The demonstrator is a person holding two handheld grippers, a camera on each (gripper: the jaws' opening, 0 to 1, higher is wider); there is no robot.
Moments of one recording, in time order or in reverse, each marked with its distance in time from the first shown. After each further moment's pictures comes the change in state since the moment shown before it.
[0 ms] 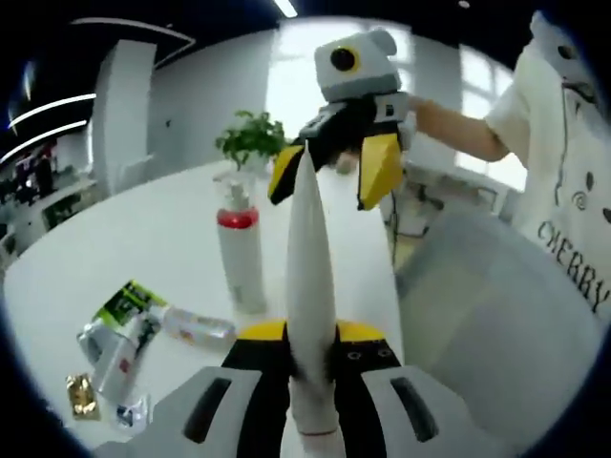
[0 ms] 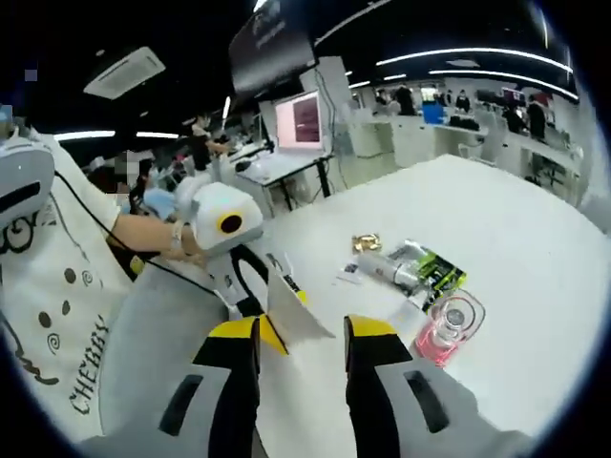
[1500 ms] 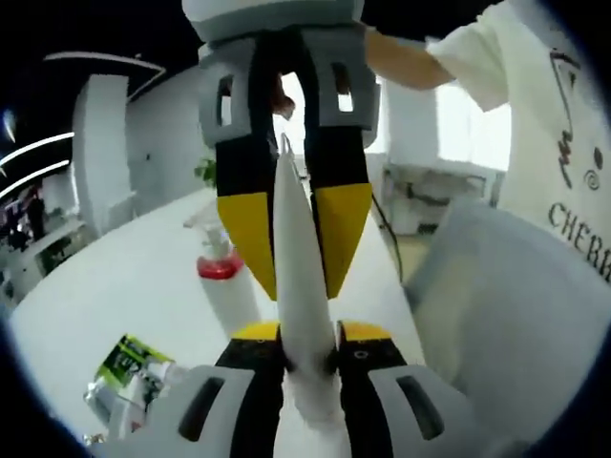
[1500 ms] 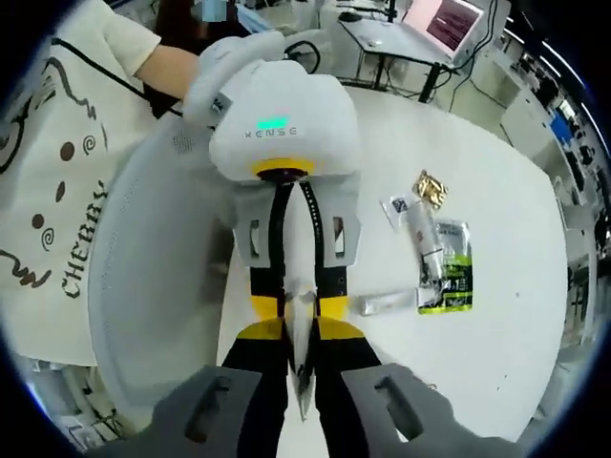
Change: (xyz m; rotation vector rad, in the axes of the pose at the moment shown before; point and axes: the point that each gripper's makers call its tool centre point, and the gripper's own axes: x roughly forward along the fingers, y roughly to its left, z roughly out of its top) left arm 0.031 0.014 0.025 0.153 -0.060 -0.010; right arm 0.023 -0.002 -0.016 -0.458 0.694 0.196
